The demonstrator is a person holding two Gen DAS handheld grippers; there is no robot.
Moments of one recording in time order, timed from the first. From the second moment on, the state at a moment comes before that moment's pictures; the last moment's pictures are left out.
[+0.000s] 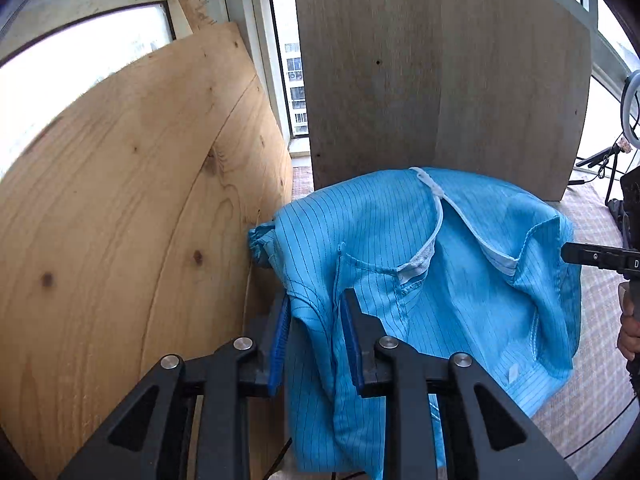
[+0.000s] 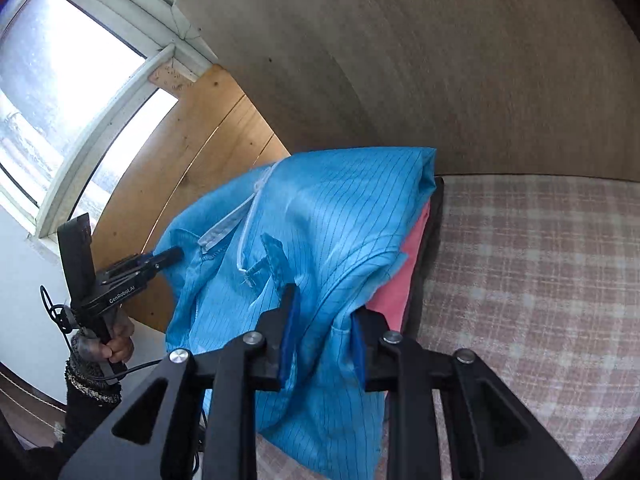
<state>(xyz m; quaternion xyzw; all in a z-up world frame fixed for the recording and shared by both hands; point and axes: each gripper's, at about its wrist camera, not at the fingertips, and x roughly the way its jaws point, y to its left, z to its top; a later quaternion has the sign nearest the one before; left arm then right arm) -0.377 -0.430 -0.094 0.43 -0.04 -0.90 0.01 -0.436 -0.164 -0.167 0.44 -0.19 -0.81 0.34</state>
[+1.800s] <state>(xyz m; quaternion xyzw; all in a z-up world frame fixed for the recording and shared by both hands) -0.288 -0.439 -0.137 0.45 0.05 -0.89 -0.01 -0.464 -0.273 -0.095 0.46 -0.04 -0.75 0.47</state>
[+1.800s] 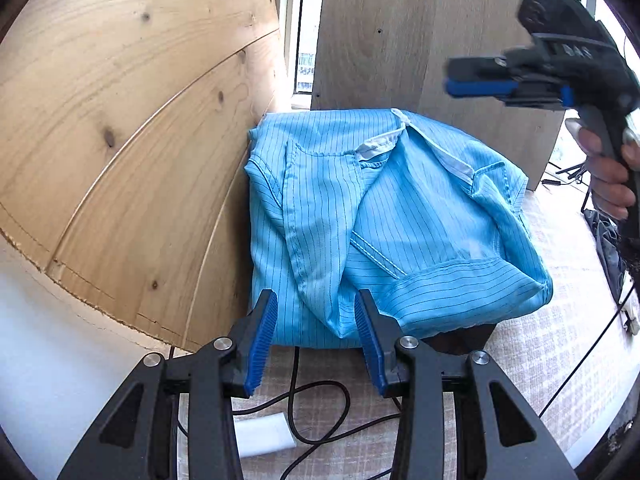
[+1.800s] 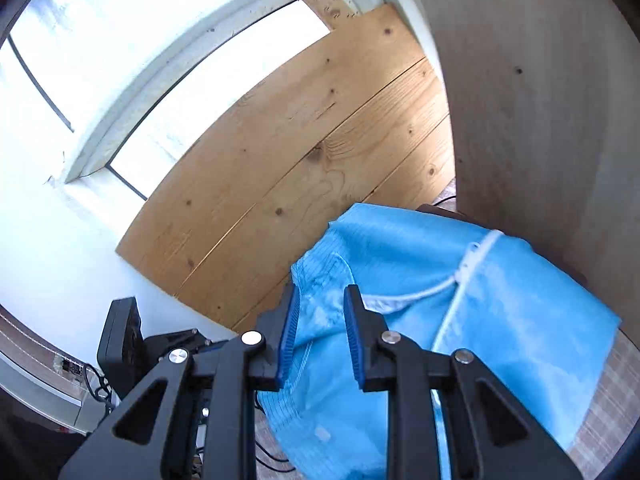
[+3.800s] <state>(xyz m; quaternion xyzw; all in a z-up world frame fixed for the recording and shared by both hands) -0.315 -0.357 -0.114 0.42 -0.11 -0.89 -0.13 -0.410 -0.175 -0.098 0.41 0.01 -0.82 0.41</state>
